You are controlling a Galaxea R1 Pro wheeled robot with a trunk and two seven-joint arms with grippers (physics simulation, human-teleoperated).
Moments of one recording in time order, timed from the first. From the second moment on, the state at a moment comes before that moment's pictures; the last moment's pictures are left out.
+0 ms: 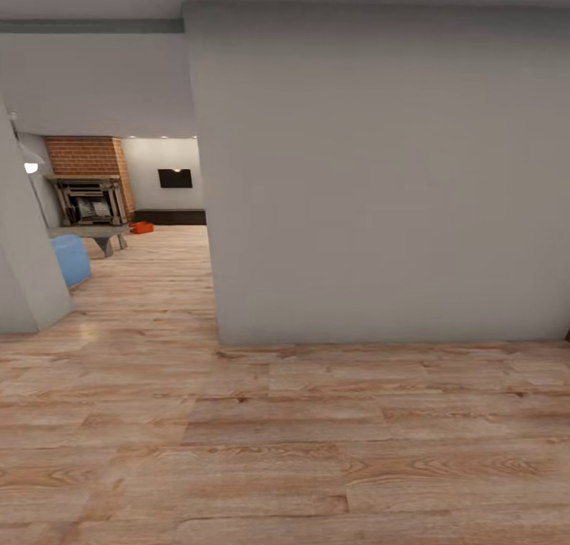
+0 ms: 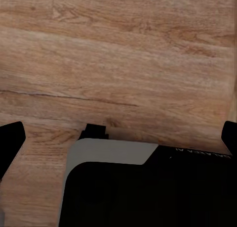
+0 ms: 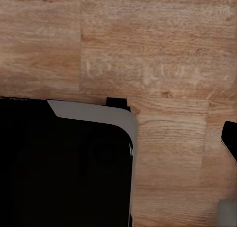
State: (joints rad) left arm -0.23 -0.02 -0.10 0.00 0.26 -0.09 0.02; right arm -0.13 -0.04 0.34 0.03 -0.27 -0.19 0.04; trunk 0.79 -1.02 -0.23
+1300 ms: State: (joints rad) left arm -0.23 -0.02 -0.10 0.00 0.26 -0.09 0.02; right arm -0.13 -0.04 0.33 0.03 -0.29 -0.19 0.04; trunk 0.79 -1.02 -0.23
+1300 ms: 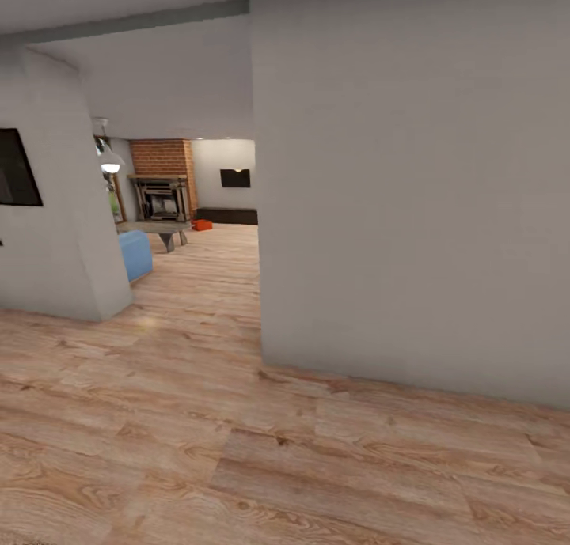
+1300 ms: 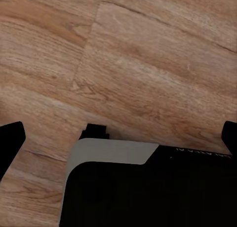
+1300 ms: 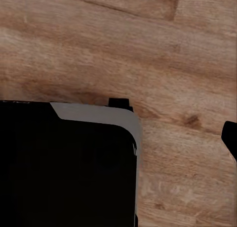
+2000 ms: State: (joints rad) left arm -0.23 -0.02 -0.10 0.00 0.26 -0.09 0.02; right arm -0.13 -0.04 0.32 0.03 -0.29 -0.19 0.04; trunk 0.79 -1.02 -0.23
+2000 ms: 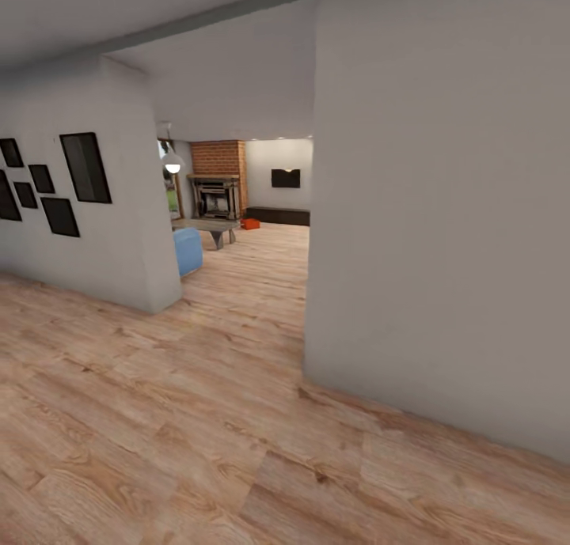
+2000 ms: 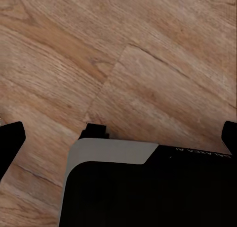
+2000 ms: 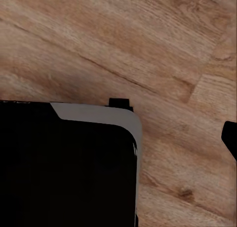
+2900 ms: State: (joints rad) left arm -0.23 -0.01 -0.10 0.00 0.26 -0.09 0.02; right arm -0.13 -0.03 0.32 0.03 -0.29 -0.19 0.04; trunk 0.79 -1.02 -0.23
